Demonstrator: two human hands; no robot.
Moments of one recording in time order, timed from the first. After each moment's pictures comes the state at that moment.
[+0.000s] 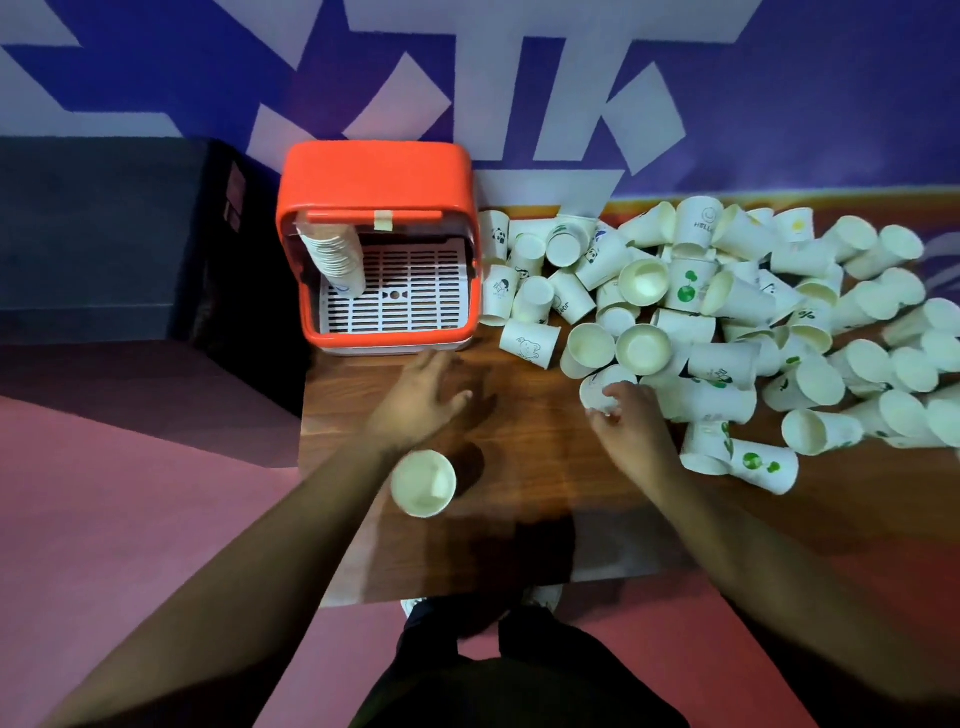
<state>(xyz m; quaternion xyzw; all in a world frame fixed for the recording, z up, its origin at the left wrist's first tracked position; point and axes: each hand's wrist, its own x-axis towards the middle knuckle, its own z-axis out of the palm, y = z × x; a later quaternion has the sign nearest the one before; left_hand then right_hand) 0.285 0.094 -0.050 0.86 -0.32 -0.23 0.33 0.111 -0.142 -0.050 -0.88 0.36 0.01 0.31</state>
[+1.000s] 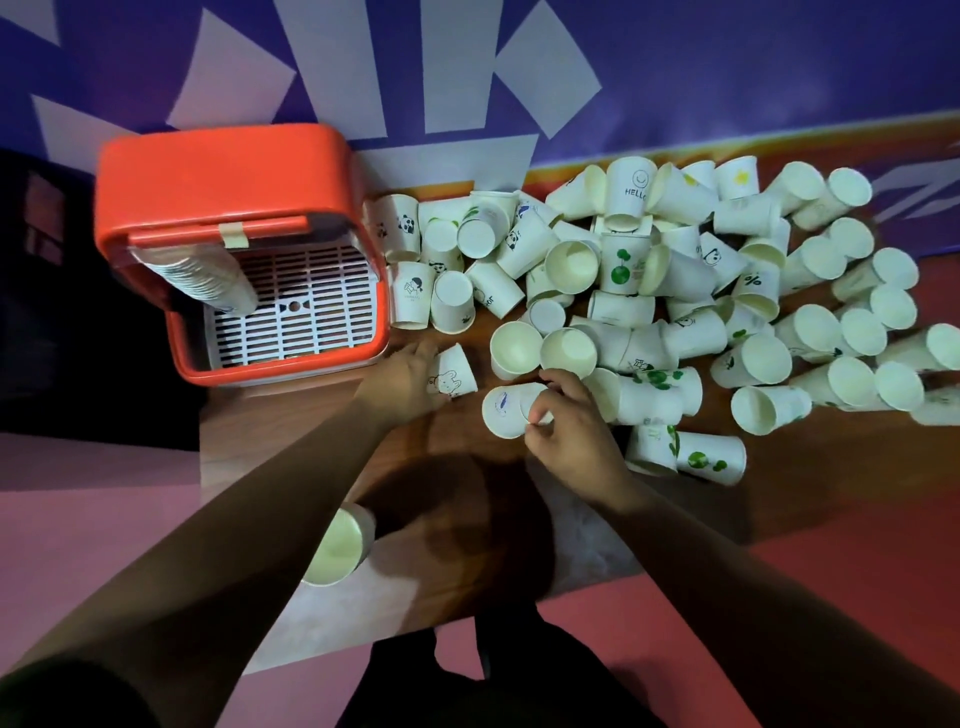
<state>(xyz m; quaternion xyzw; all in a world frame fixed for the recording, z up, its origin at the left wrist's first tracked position) 0.317 -0.034 -0.114 0.86 -0.39 -0.29 0.15 0.110 -0.187 -0.077 -0.91 0.24 -0.06 0.33</state>
